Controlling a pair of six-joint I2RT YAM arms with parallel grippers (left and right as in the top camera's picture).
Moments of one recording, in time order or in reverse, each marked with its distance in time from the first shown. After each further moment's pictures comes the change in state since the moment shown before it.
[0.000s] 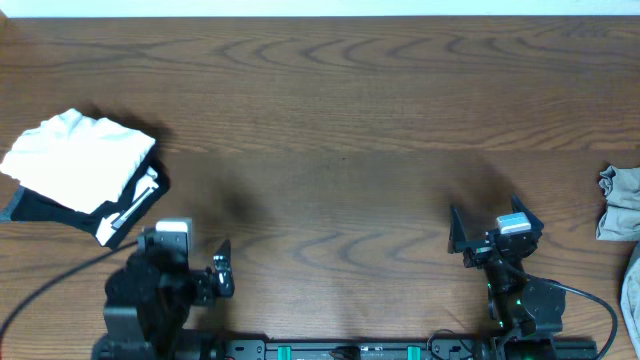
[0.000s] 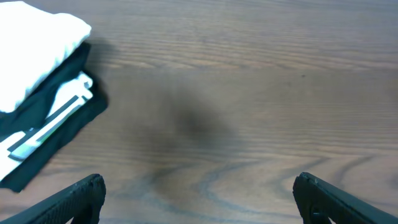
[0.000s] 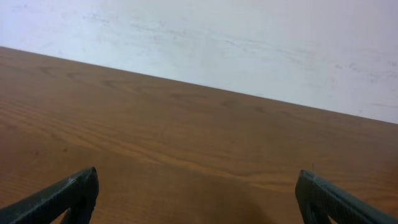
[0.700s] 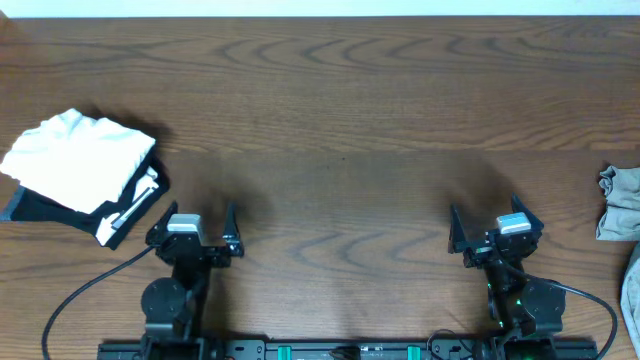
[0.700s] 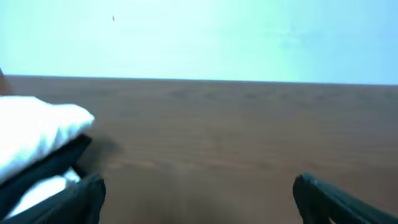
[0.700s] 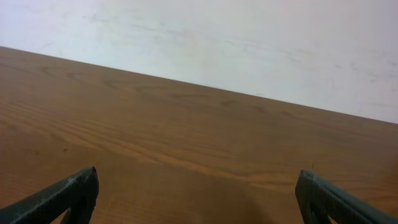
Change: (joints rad) left arm 0.000 -0.292 -0.640 0.865 -0.050 0.000; right arm 0.000 0.000 0.000 0.000 0.000 0.000
